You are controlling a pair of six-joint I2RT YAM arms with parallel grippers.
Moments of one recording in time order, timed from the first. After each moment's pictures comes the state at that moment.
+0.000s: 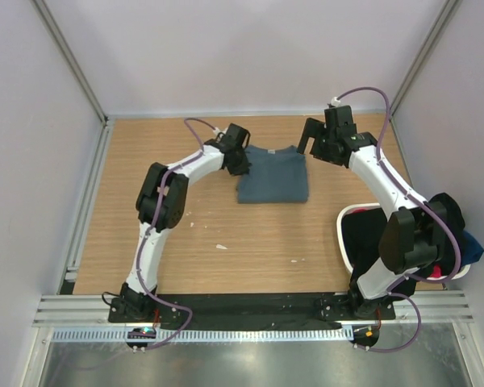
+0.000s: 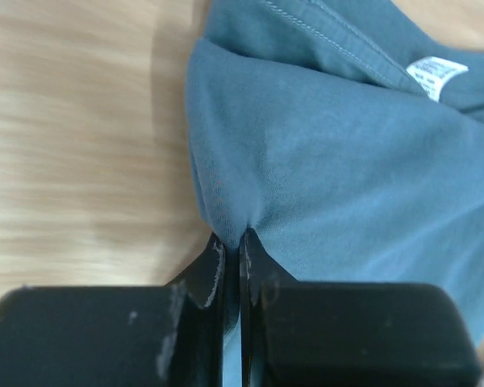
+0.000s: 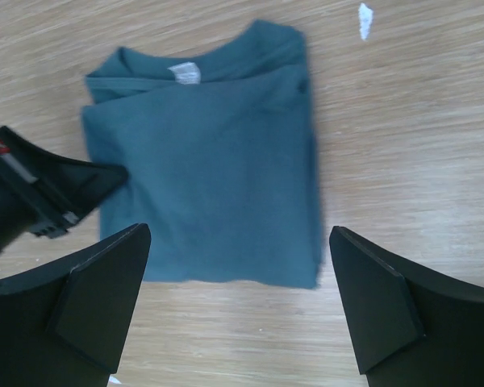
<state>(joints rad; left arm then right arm) -0.50 2.27 1.79 -0.47 -0.06 -0.80 0.23 1.61 1.41 -0.57 0.07 0.47</state>
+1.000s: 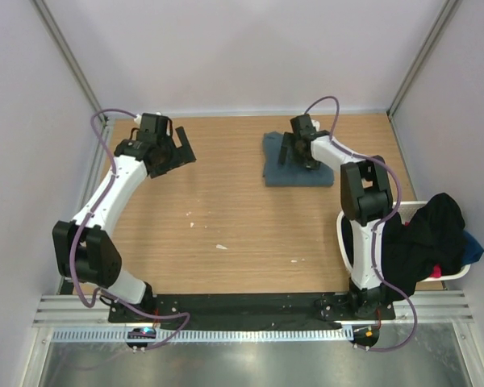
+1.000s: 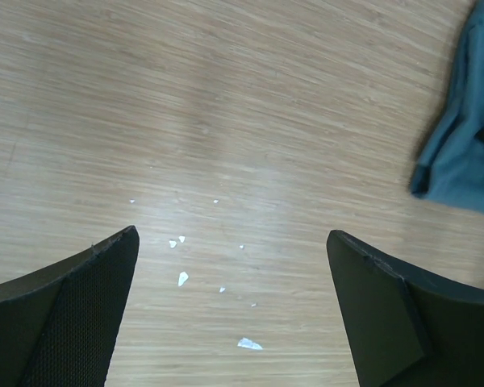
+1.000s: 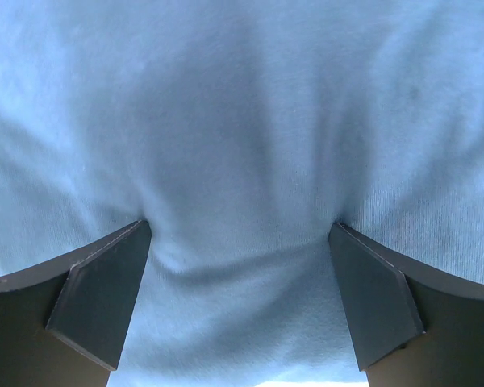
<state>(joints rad) -0.22 1.54 1.40 -0.71 -0.06 -0.56 0.30 2.16 1.64 -0.49 0.18 0.47</state>
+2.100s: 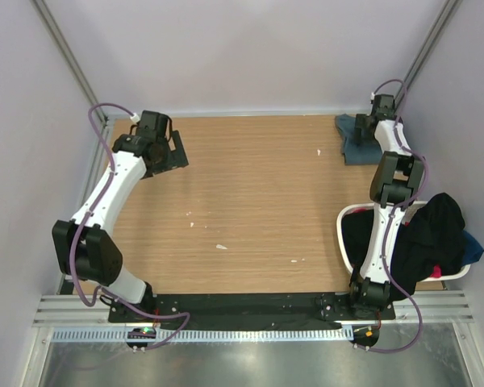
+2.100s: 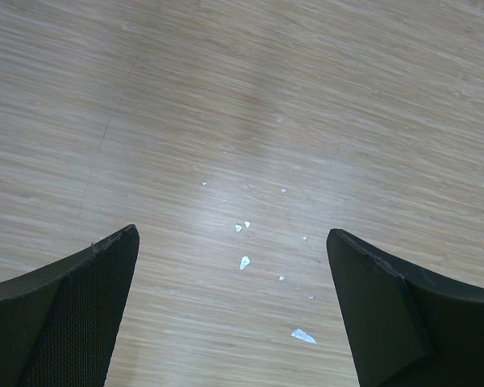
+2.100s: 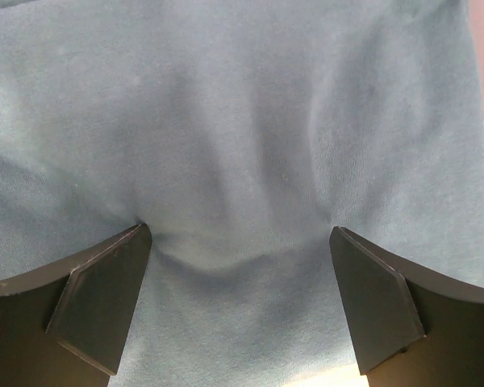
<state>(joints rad) -0.22 1.54 1.46 -0.88 -0.21 -0.48 -0.21 2.47 2.15 -0.55 0.19 -0.07</state>
